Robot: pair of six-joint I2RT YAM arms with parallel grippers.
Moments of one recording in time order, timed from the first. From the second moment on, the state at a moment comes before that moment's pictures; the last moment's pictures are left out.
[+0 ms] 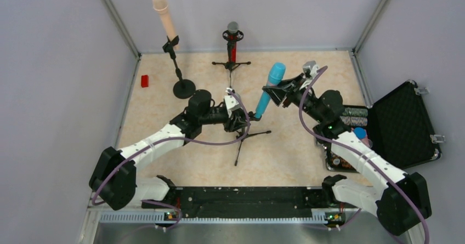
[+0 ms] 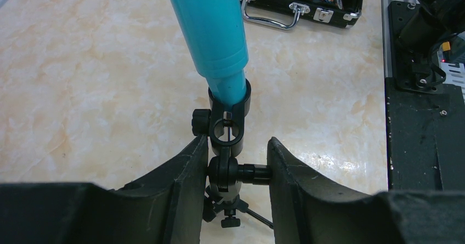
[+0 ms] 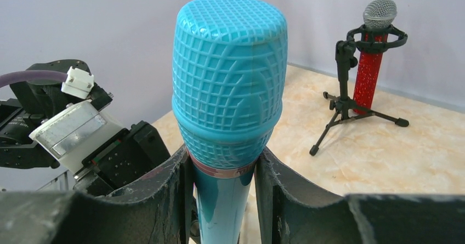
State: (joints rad) left arm -0.63 1.29 0.78 0.21 0.70 0.19; right arm 0.44 1.05 0.68 0.59 -0.42 0.40
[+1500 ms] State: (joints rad) left arm -0.63 1.29 0.79 0.19 0.70 0.19; right arm 0.62 1.01 0.54 0.76 -0.32 0.10
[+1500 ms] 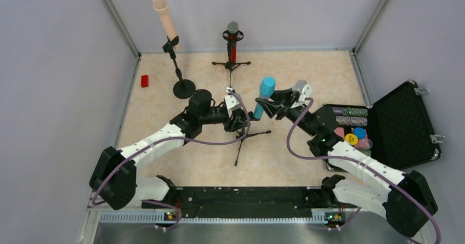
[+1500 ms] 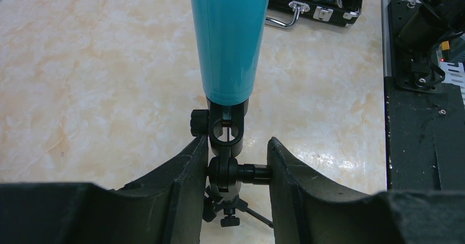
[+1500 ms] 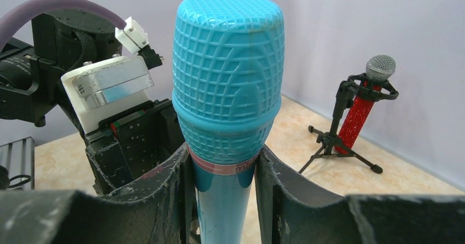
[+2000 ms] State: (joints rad) left arm -0.63 1.29 0.79 0.19 0.70 0.19; right arm 0.67 1.04 0.50 0.85 -0.24 0.09
